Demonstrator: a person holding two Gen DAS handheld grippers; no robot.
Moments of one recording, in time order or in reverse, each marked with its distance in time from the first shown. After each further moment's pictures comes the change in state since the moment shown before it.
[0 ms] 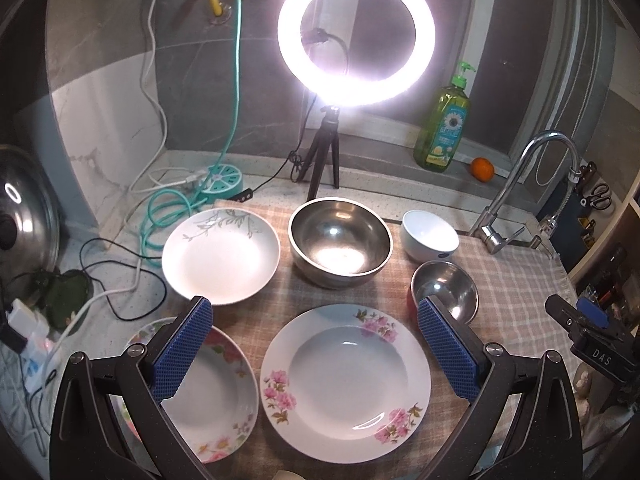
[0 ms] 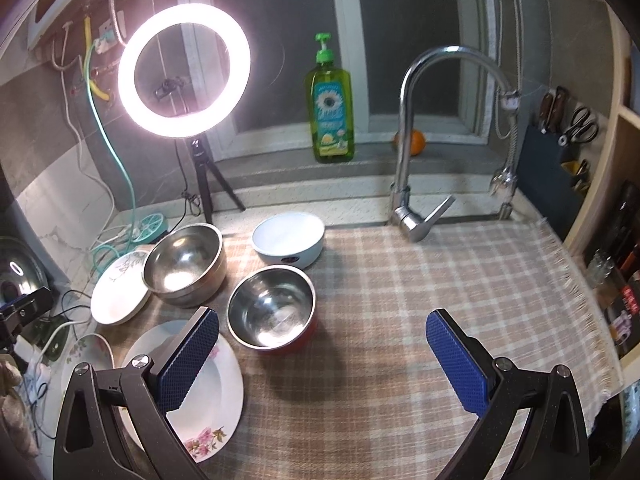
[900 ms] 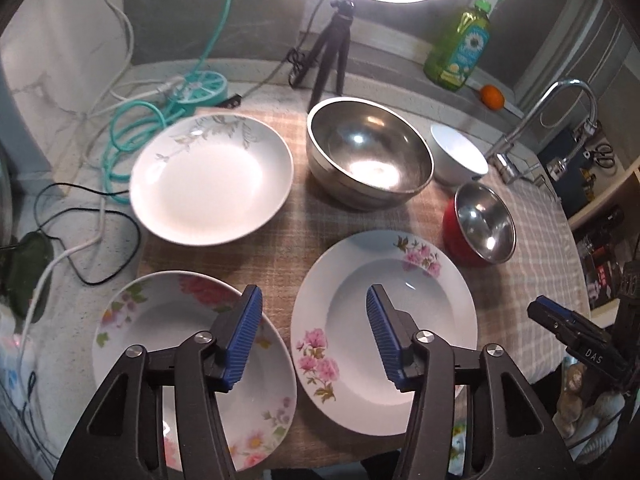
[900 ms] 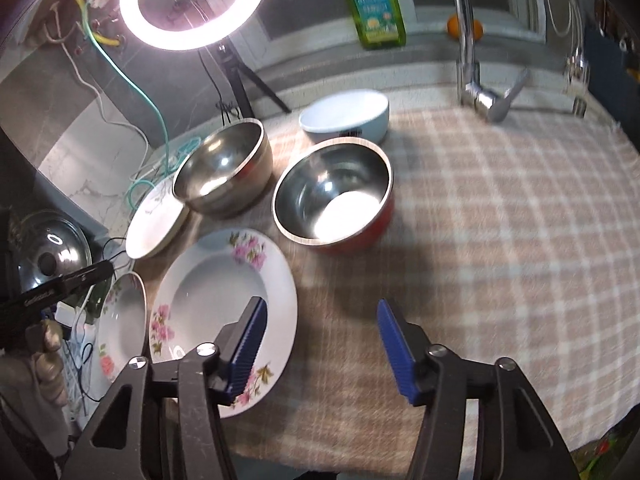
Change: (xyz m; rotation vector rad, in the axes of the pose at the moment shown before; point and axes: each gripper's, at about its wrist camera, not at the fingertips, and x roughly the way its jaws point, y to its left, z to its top) left arm 0.084 0.055 -0.012 0.027 0.332 -0.134; right arm 0.062 0.018 -0.056 0.081 0.311 0.224
